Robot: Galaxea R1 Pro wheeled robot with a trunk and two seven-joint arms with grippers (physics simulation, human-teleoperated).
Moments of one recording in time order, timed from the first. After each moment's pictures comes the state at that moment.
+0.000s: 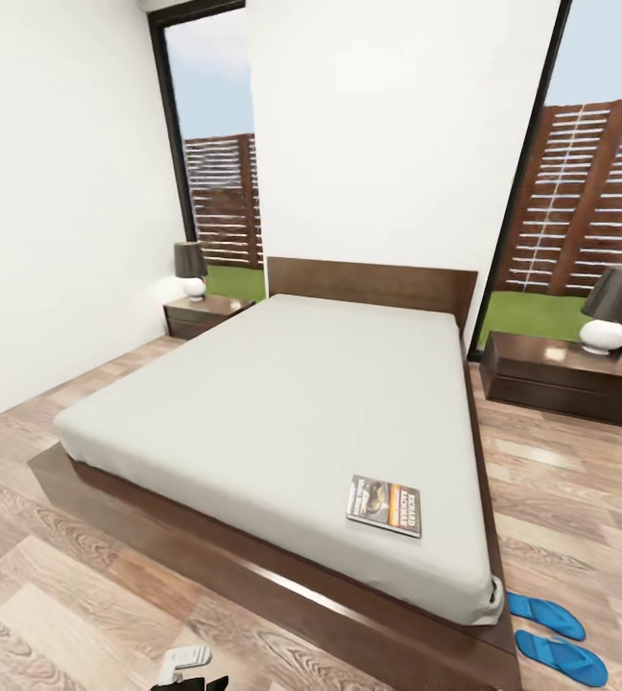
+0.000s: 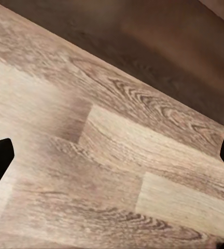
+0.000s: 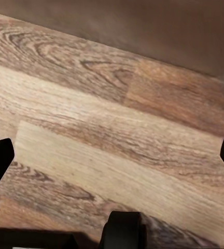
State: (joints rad) left arm -0.47 0.07 0.49 -0.02 -0.31 -0.11 -0.43; right arm -0.47 -0.20 -0.22 0.08 0.11 -0.02 0.35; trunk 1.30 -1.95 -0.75
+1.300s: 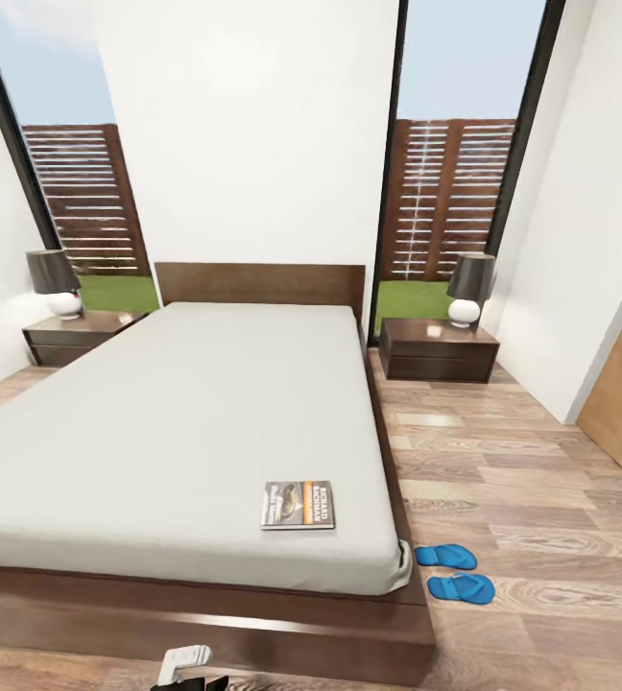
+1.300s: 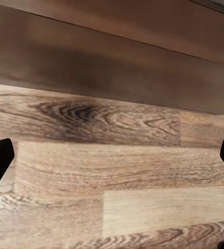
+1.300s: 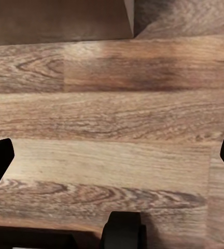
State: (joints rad) left arm -0.47 0.07 0.49 -0.02 -0.31 -0.11 -0.43; right arm -0.47 -0.20 -0.22 0.08 0.11 -0.02 0.35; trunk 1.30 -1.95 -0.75
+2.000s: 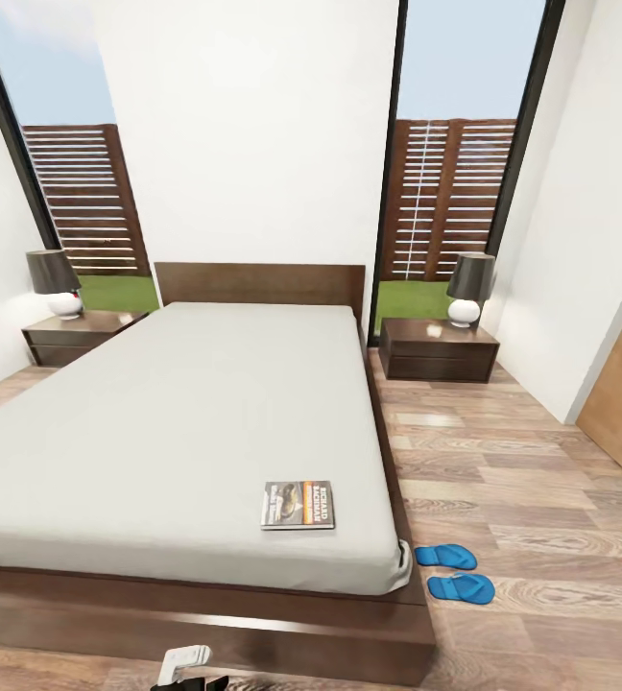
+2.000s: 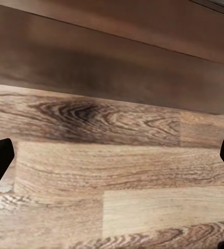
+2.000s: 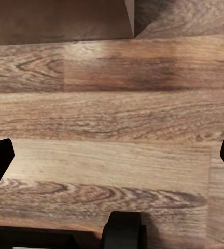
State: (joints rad) left arm -0.47 0.07 0.49 -0.02 -0.31 -0.11 -0.43; right arm -0.47 -0.20 -0.22 0.08 0.11 -0.02 0.35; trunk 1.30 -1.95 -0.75
